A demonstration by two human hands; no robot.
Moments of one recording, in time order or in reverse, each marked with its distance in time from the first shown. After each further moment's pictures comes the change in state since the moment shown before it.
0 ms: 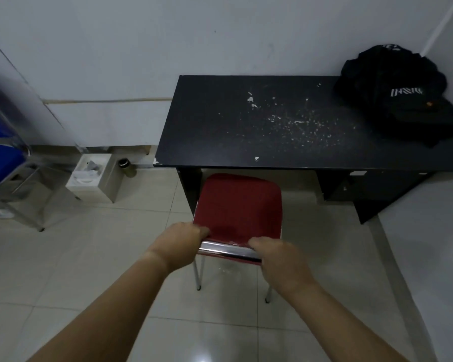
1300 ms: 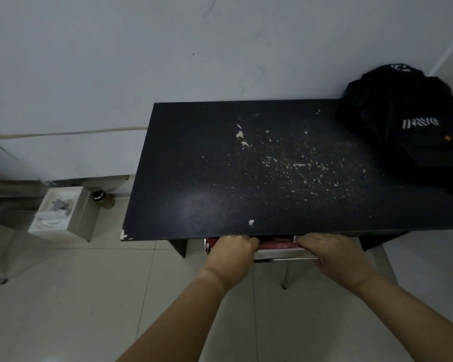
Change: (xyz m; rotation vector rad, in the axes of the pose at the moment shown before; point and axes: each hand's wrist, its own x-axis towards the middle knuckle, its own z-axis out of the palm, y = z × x) left_hand 0.251 0.004 -0.060 -0.104 0.068 0.139; right_hand 0.180 0.205 -0.081 -0.179 0.027 -0.053
